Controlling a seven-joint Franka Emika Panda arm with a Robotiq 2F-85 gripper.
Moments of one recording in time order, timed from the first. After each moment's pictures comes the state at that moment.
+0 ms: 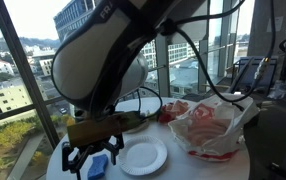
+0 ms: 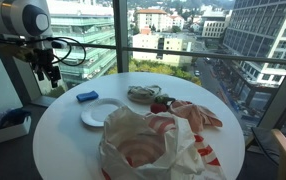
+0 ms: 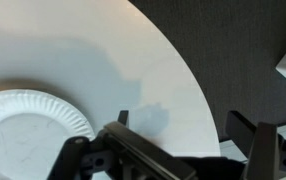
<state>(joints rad) 0.39 0.37 0.30 -1.98 0.02 2.41 0.64</state>
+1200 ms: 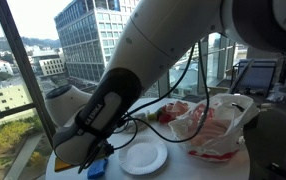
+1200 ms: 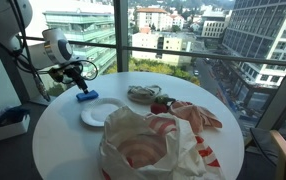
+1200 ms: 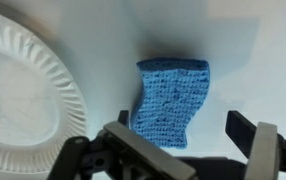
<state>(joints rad) 0.70 0.89 -0.12 -1.42 -0.22 2.43 1.13</state>
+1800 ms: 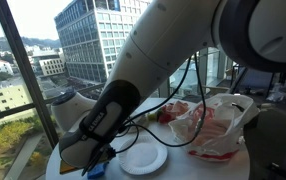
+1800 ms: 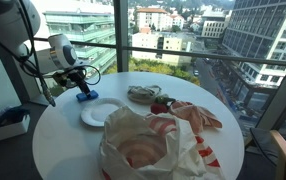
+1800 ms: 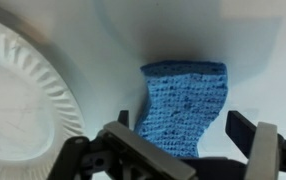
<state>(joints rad) 0.67 0.95 -0.10 -1.37 -0.22 2.43 1.13</state>
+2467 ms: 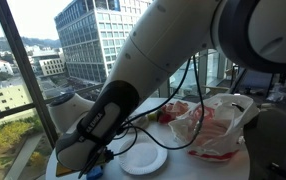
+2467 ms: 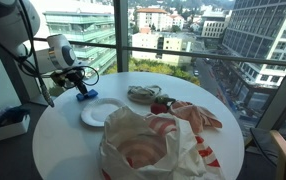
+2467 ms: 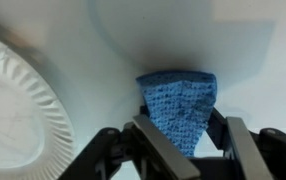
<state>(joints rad) 0.67 0.96 -0.08 -1.36 -0.21 2.43 1.13</state>
